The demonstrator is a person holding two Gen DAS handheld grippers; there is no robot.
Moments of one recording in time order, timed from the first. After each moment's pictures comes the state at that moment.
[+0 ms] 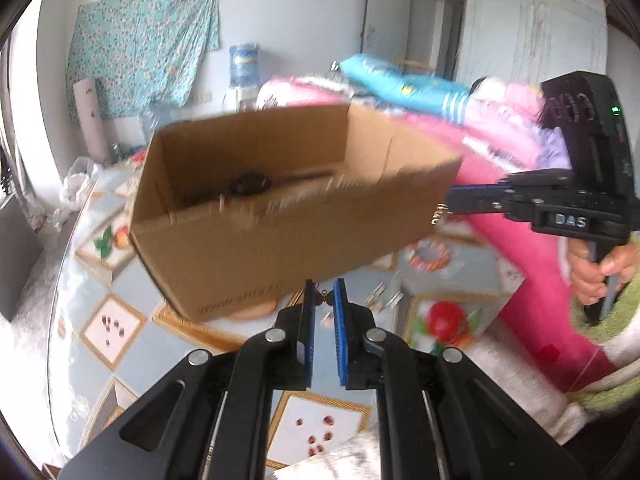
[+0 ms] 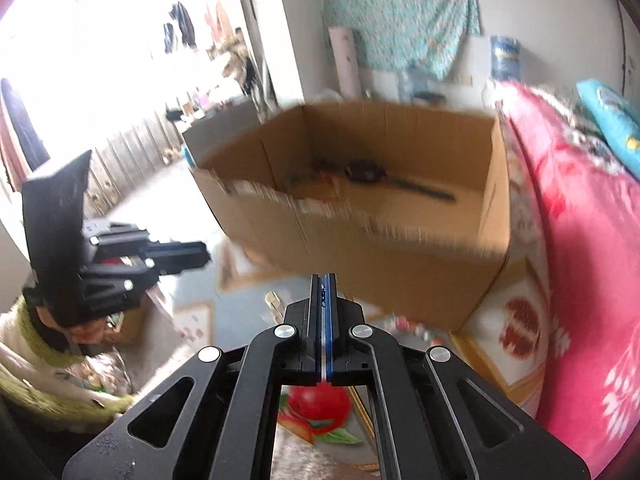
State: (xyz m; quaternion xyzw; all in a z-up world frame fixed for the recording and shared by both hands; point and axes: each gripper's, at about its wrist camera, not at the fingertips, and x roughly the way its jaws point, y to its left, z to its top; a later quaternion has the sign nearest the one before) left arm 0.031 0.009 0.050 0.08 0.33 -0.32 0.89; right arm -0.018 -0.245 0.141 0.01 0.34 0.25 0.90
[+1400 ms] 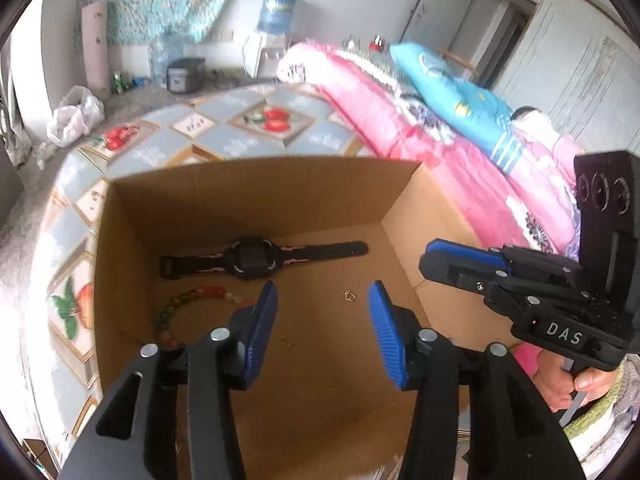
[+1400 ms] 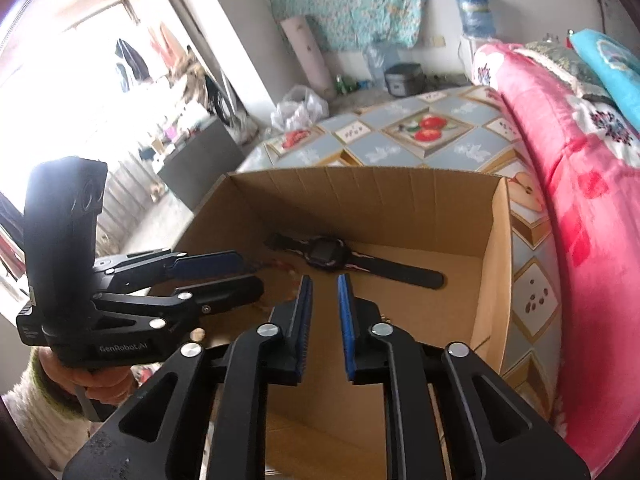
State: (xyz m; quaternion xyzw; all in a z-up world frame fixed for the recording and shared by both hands) left arm 0.209 -0.049 0.095 0.00 0.45 -0.28 0.85; right arm 0.121 -0.255 0.158 0.11 0.41 0.21 0.88
